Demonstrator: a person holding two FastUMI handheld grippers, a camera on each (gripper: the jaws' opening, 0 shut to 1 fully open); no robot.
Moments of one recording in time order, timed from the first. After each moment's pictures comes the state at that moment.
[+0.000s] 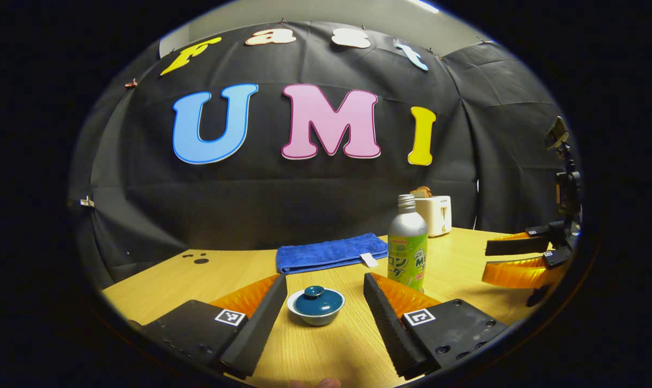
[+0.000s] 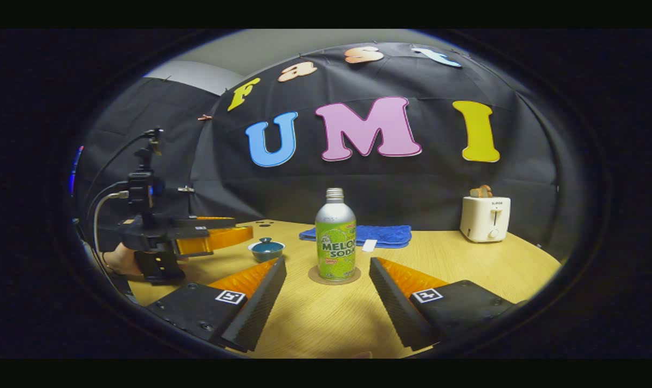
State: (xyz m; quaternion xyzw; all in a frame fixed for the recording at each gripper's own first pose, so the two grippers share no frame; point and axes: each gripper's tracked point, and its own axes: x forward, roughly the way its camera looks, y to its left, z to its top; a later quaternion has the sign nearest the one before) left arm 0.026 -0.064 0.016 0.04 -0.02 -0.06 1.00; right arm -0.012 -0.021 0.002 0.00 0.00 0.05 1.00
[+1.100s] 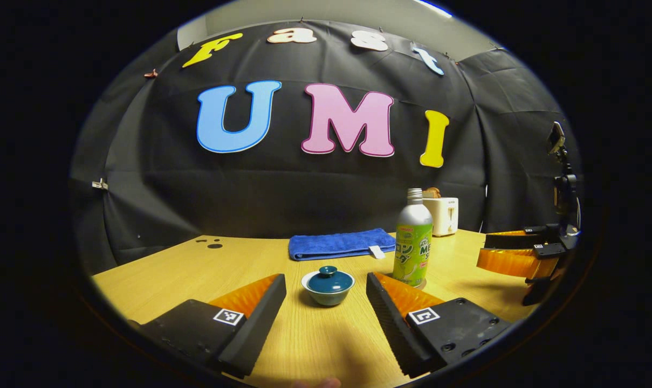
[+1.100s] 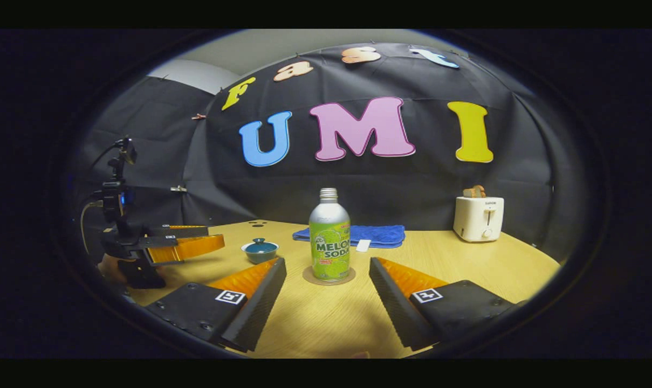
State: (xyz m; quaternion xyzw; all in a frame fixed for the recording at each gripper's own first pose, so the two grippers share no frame) left arm 0.005 -0.043 -0.004 0.00 -0.01 -0.03 1.00; right arm -0.011 -0.026 0.001 0.00 0.00 0.03 1.00
